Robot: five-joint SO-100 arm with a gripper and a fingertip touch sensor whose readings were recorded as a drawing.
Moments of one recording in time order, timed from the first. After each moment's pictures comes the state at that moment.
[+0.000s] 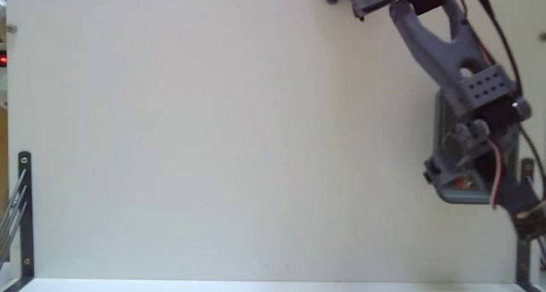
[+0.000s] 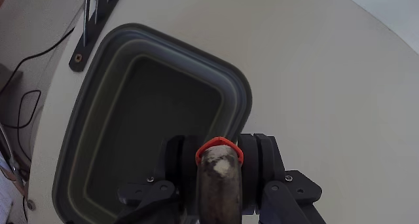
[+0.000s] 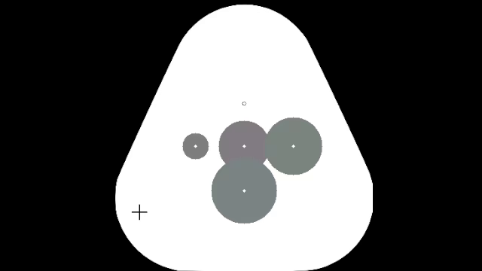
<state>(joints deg) -28.5 85.7 65.5 80.7 -0.2</state>
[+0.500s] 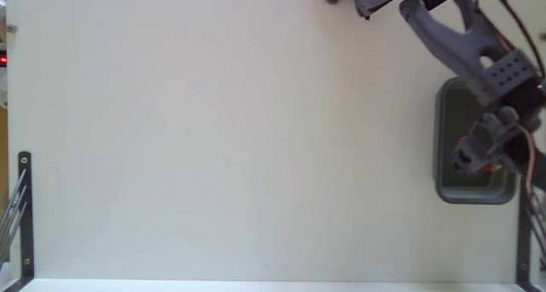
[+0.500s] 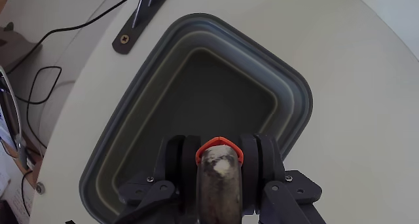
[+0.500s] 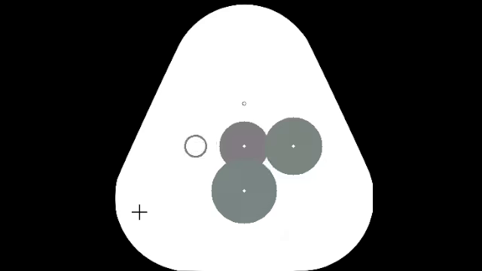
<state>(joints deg) -35.9 86.8 65.5 80.7 -0.2</state>
